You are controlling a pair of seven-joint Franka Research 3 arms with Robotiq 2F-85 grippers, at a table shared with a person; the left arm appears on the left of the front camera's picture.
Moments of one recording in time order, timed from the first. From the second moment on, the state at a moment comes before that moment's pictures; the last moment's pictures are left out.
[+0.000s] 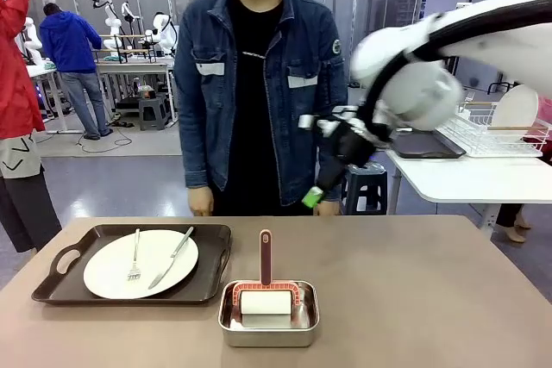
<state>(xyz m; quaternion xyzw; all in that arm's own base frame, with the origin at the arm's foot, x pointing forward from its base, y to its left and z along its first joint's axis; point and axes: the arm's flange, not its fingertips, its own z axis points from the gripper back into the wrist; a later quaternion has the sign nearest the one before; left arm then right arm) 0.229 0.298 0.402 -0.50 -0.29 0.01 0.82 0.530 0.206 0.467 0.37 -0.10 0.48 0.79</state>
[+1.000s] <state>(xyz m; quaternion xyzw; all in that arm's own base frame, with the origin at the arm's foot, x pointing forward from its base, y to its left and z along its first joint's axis) 0.230 0.298 0.401 -0.50 -0.29 0.01 0.82 0.344 -0.197 0.319 0.67 -0.32 -0.07 0.67</state>
